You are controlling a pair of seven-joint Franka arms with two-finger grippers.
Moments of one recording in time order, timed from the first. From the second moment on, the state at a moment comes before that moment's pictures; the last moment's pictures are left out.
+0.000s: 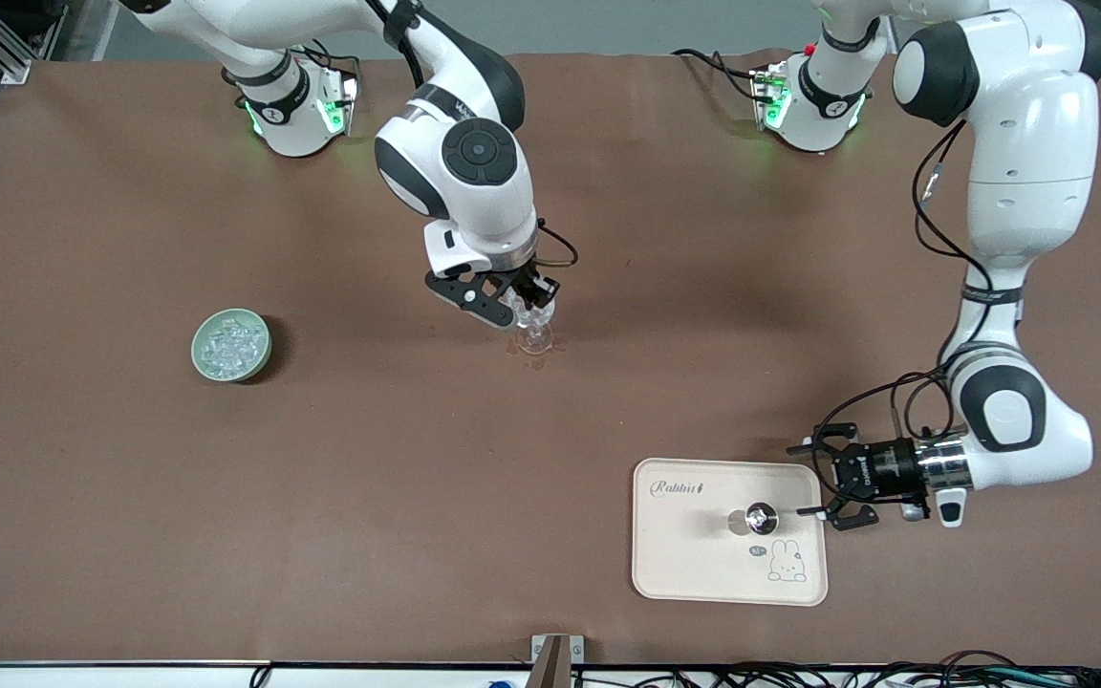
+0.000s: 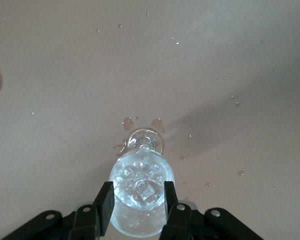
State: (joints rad) left arm -0.03 0.88 0.11 -1.32 -1.12 1.86 -0.81; right arm 0.34 0.50 0.52 -1.53 -0.22 1.97 1.41
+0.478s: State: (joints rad) left arm -0.02 0.72 0.26 -1.32 -0.93 1.78 -0.81; right arm 0.23 0.44 0.57 -1.44 -0.23 1.91 1.38
